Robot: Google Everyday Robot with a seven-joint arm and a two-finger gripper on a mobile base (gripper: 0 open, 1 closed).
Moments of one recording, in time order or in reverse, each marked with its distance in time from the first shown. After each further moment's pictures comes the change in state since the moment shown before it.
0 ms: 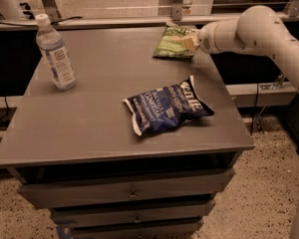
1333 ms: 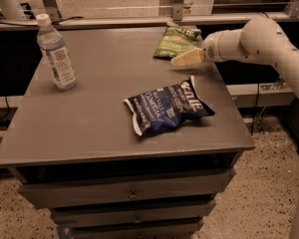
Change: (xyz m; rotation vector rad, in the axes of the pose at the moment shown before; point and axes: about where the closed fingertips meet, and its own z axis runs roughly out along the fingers) arm 0.039 -0.015 0.000 0.009 0.031 0.006
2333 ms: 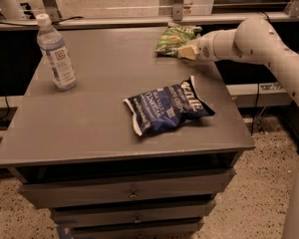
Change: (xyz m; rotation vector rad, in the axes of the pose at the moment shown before) arm -0.006 0.004 0.014 -0.008 -0.013 0.008
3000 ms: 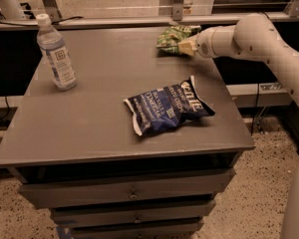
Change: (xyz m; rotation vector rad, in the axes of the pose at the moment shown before) arm -0.016 0.003 0.001 -0.012 -0.030 -0.014
